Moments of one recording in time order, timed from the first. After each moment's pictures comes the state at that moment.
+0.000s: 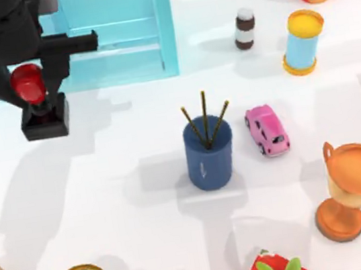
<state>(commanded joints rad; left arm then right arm) -0.32 1.99 1.94 -1.50 -0.01 -0.30 0.00 0.00 0.00 0.00 0.00 0.00</state>
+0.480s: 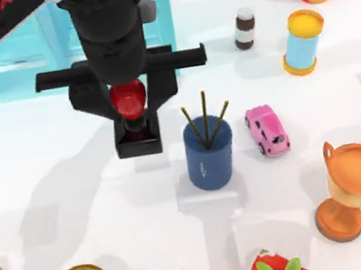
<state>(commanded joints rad) -0.64 1.95 1.89 -1.43 -0.05 -0.61 0.00 0.00 0.00 0.00 0.00 0.00</state>
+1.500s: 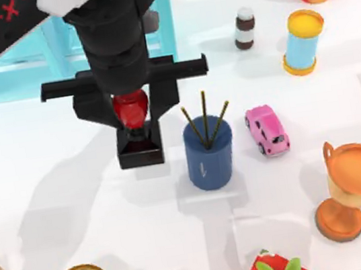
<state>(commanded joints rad) -0.64 1.94 1.82 -1.36 -0.05 -0.61 0.00 0.00 0.00 0.00 0.00 0.00</state>
